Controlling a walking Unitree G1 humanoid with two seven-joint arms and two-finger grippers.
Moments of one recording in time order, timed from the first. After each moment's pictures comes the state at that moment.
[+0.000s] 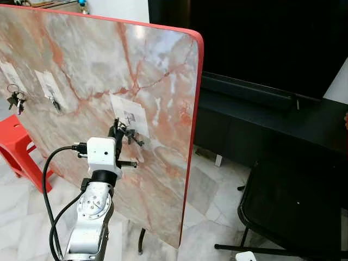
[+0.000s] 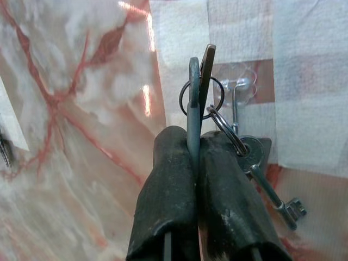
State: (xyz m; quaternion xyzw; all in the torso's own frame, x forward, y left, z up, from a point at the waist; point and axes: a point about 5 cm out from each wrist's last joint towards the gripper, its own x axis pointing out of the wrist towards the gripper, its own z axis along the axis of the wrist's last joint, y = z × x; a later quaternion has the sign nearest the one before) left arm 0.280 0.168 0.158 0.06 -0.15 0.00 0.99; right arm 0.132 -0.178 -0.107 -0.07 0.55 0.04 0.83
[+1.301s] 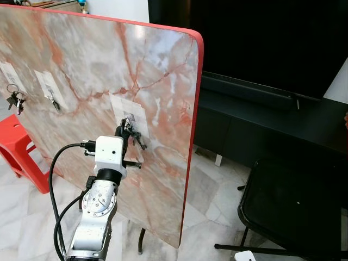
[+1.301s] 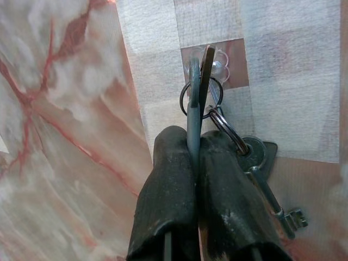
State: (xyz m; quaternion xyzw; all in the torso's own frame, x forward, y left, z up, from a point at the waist) left arm 0.284 0.159 0.153 0.08 -0.13 -0.02 0.99; right arm 0.134 -0.177 -0.106 -0.08 0.55 0.05 0.83
